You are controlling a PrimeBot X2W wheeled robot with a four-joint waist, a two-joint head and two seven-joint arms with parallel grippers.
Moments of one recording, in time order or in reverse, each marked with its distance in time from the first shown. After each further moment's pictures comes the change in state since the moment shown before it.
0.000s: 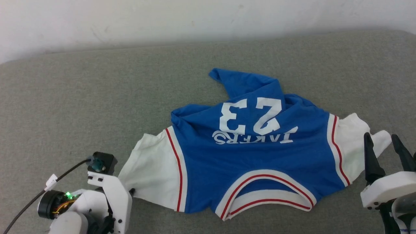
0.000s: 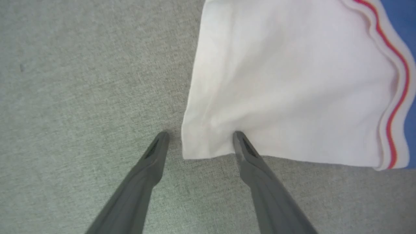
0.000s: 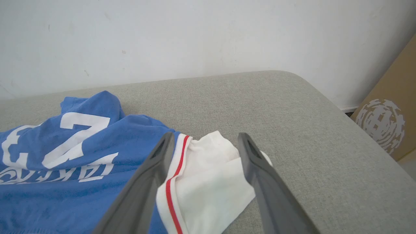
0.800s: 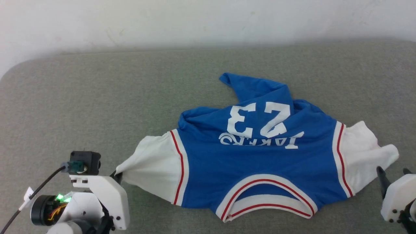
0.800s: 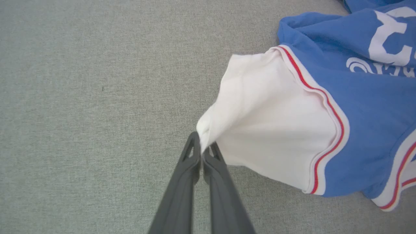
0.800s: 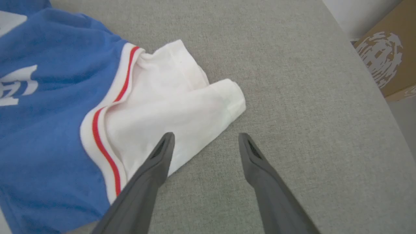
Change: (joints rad) left arm 0.077 -0.049 0.073 -0.184 -0.051 0.118 -0.105; right arm -0.001 -0.087 -0.062 0.085 -0.008 0.000 0.362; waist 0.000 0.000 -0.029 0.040
